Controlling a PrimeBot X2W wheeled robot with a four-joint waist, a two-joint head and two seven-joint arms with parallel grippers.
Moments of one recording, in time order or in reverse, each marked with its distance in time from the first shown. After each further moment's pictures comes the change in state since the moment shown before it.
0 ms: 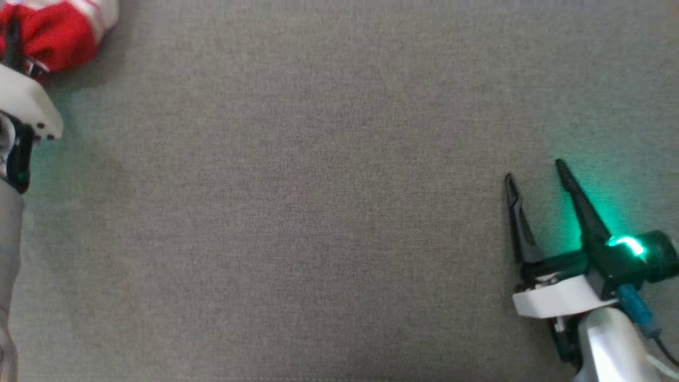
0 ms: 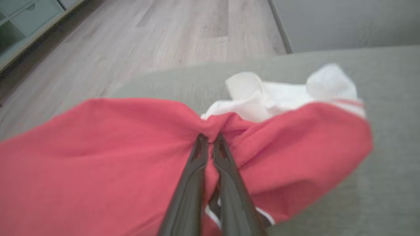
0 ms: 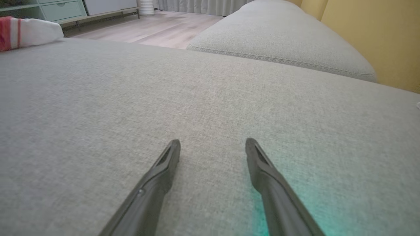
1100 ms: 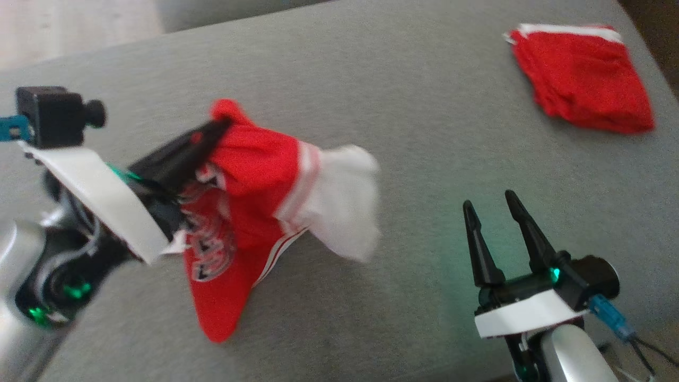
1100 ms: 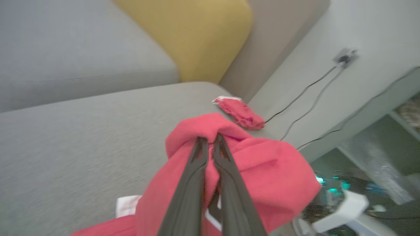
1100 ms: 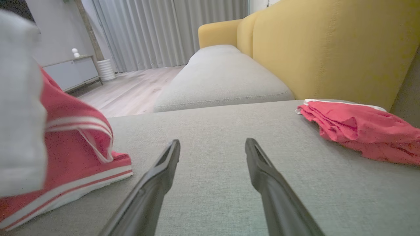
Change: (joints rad) left arm 0.487 0.271 -0.234 -1.281 -0.829 0.120 0.484; right arm 0.020 0.030 0.139 0.091 0.239 0.000 0.002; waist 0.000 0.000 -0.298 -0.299
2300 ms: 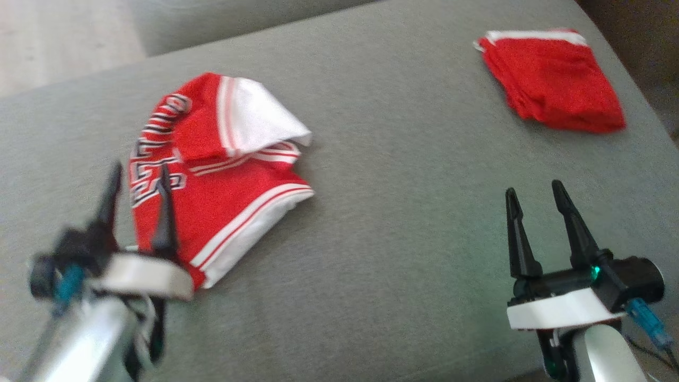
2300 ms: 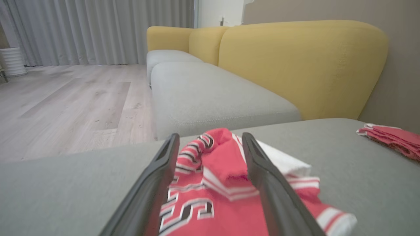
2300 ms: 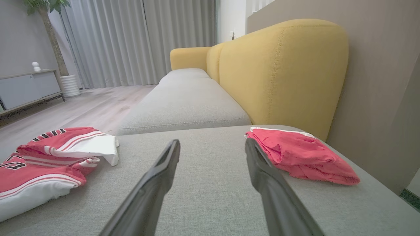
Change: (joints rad) left arm 0.141 -0.213 -0.037 0.521 0.536 0.271 -0.753; right arm 0.015 0.002 -0.113 -0.069 -0.044 0.000 0.000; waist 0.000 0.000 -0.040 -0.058
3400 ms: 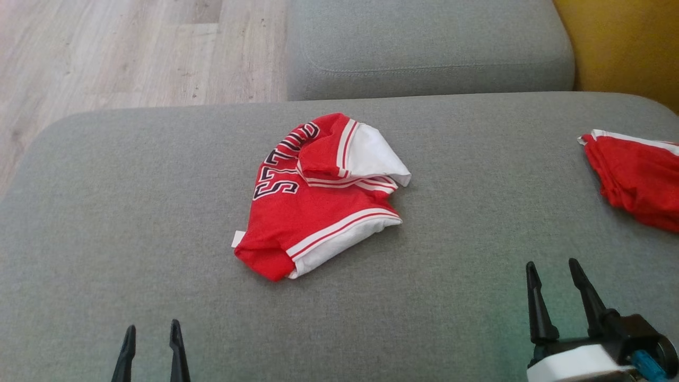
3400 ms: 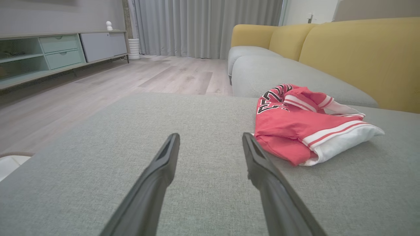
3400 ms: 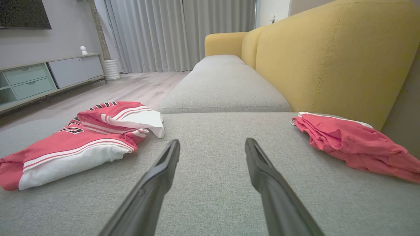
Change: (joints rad) left arm 0.641 -0.355 0.434 -0.136 0.452 -0.160 -0.011; right arm 0.165 0.002 -0.100 0.118 -0.029 0.000 0.000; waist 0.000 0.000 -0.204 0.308
